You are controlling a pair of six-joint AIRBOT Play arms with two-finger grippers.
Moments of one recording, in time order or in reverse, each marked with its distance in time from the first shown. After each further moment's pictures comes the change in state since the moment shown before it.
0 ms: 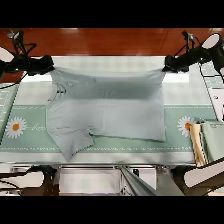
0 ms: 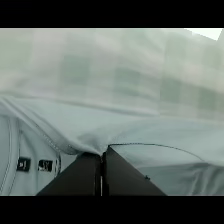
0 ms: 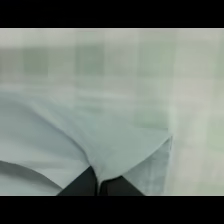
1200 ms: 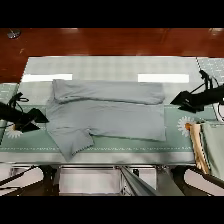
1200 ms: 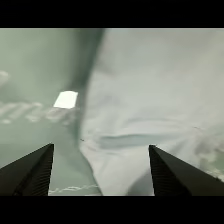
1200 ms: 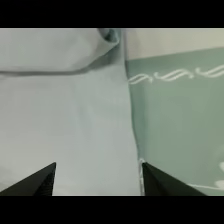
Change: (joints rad) left arm 0.436 0.224 -0.612 -0.006 -0.436 0.218; right arm -0.245 0.556 -0.861 0.143 -0.023 -0.135
